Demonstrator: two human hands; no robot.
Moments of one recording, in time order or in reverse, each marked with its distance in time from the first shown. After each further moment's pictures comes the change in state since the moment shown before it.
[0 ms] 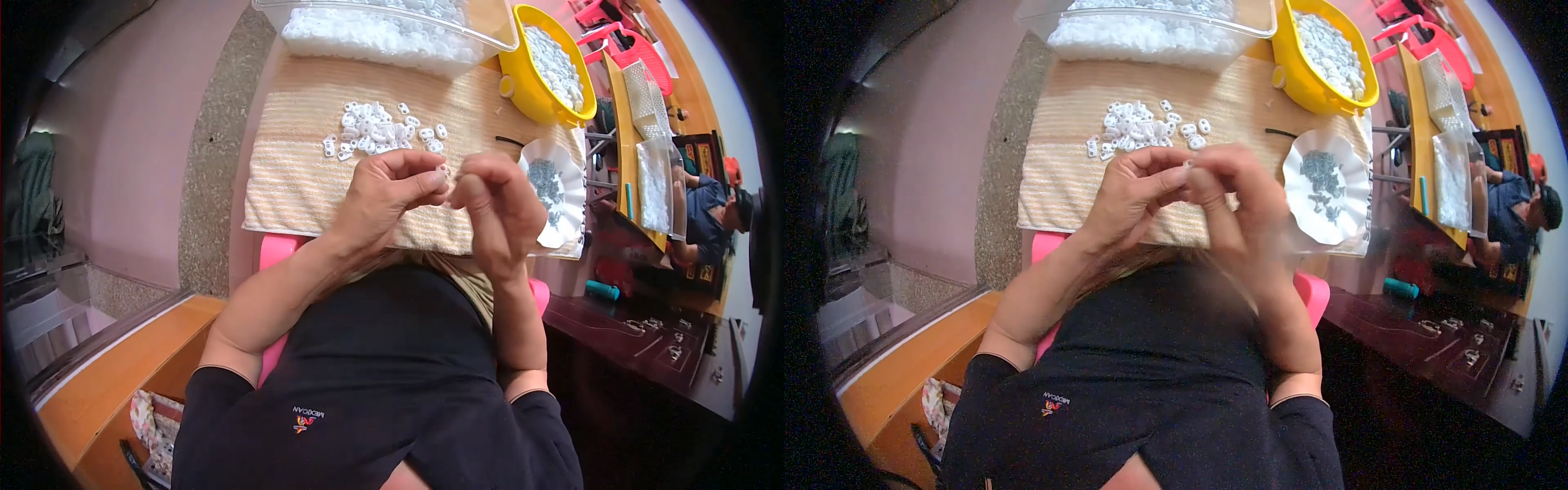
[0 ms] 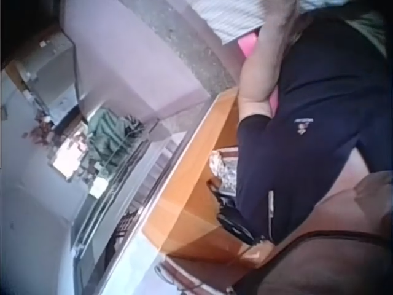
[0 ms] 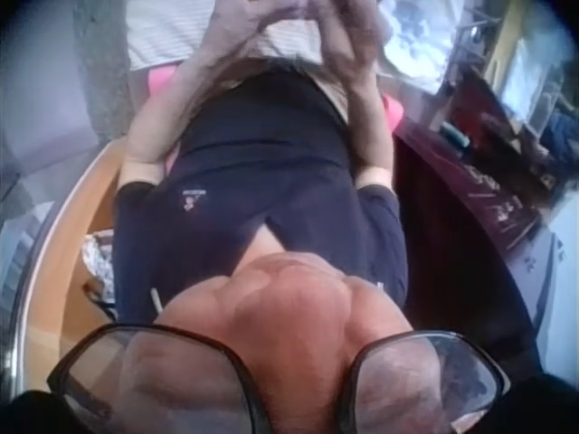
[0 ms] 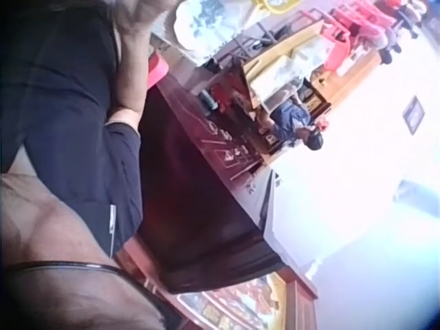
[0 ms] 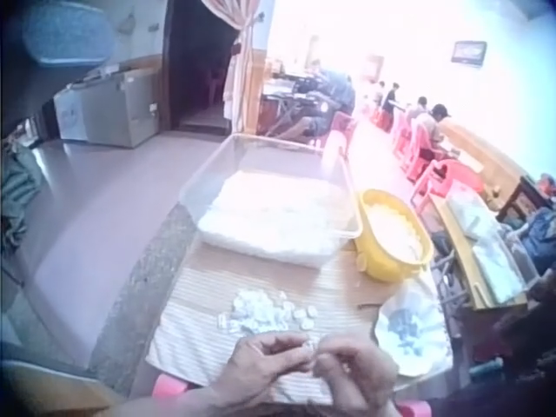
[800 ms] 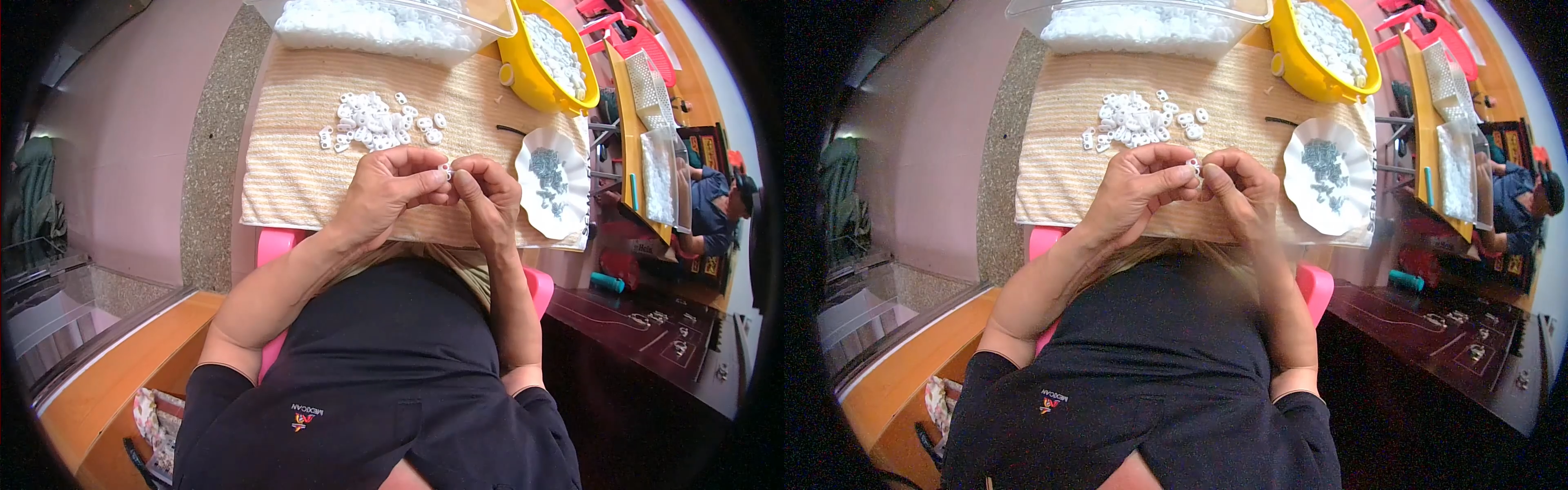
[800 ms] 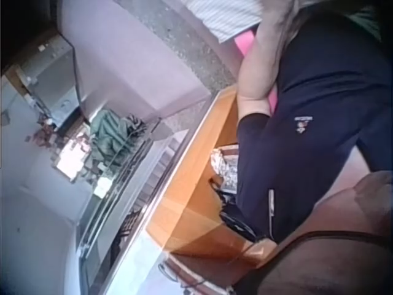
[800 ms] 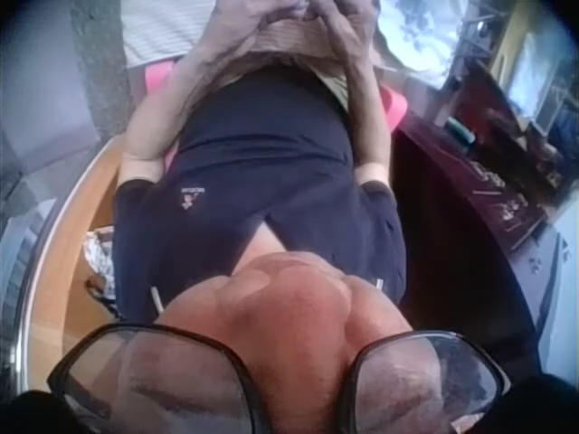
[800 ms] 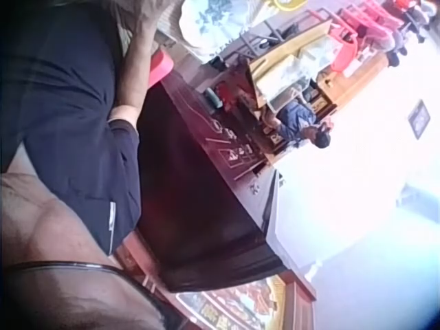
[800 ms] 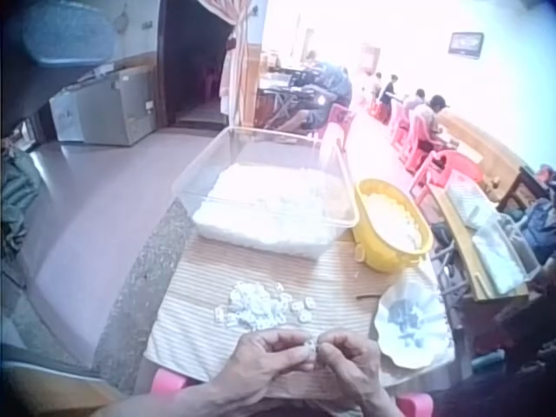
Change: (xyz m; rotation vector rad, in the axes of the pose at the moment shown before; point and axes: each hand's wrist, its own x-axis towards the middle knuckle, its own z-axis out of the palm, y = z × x) left_hand -0.002 0.000 0.003 0.011 -0.029 -0.083; right_hand -0.024 0.064 -0.017 0.268 0.030 0.336
